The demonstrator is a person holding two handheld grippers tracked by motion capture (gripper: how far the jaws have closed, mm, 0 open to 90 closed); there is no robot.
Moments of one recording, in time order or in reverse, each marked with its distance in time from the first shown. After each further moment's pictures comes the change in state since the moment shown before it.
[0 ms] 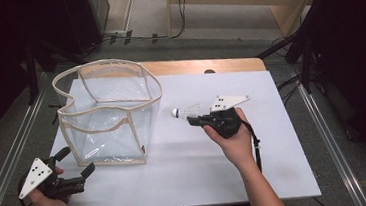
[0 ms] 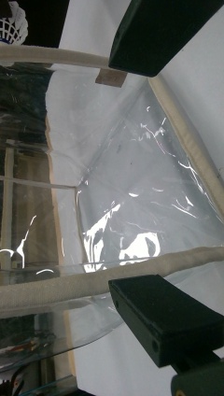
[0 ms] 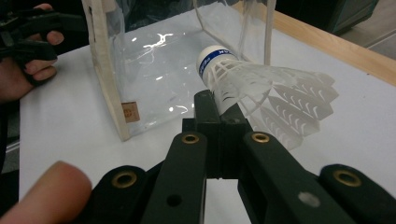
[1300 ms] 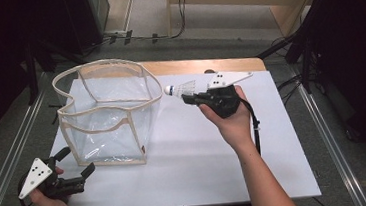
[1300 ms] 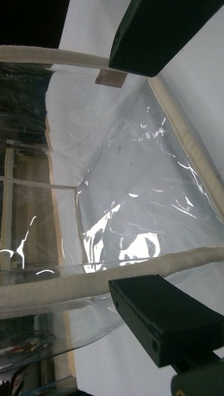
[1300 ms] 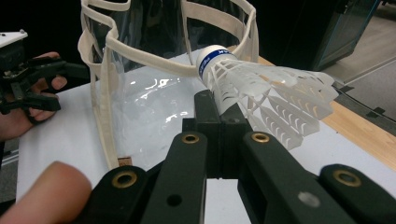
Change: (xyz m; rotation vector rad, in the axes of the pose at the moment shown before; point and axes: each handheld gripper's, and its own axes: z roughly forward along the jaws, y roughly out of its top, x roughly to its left) left arm 0.000 0.000 0.000 0.000 -0.001 -0.001; right arm -0.003 0.061 -0.012 -0.075 -0.022 -0.053
